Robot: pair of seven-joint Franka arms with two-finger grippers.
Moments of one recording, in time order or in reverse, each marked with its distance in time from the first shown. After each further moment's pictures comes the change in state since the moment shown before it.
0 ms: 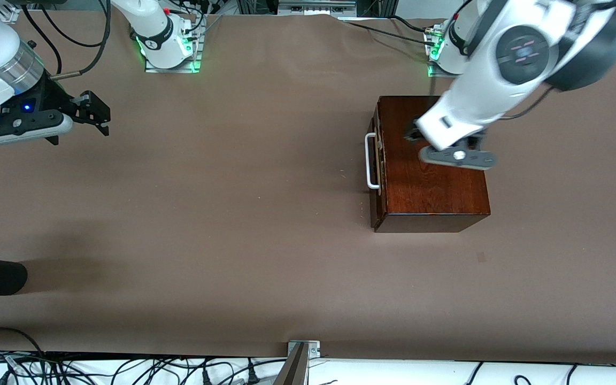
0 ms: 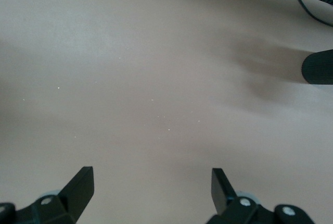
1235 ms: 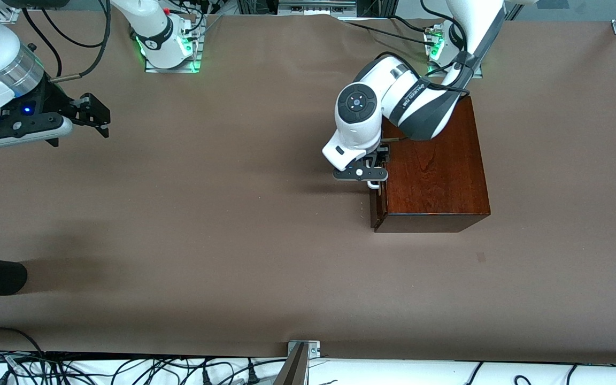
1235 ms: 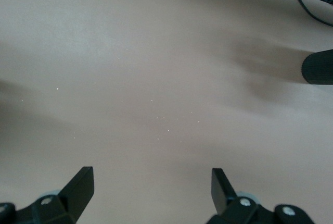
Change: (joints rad) left arm -0.230 0.214 -0.004 -0.116 0.163 0.276 -0.354; right arm 0.000 0.003 -0.002 0.000 0.000 0.002 0.000
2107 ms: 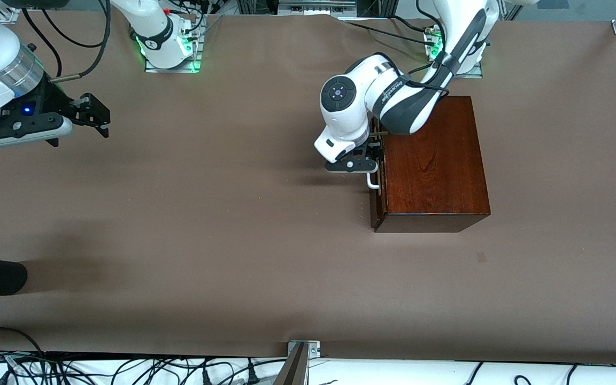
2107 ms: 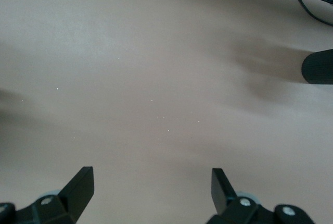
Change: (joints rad) left arm -0.045 0.001 0.000 -0.091 0.084 0.088 -0.100; right arm 0.000 0.000 0.000 0.000 0.000 -0.001 0.000
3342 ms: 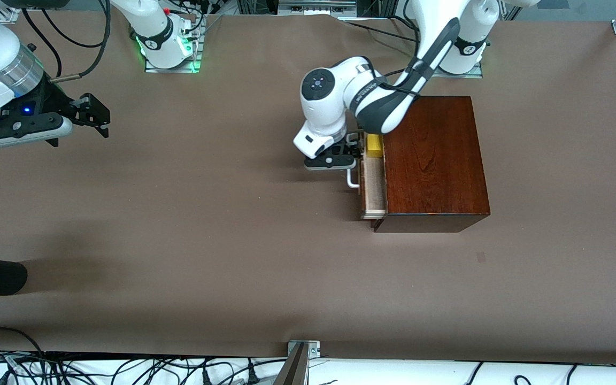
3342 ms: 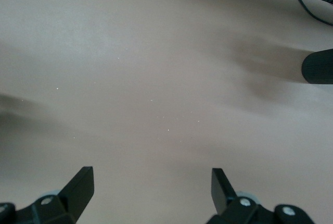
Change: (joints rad) left arm -0.097 0.093 0.007 0.073 0.042 0.156 -0.176; right arm 0.000 0.000 0.000 0.000 0.000 0.000 0.000
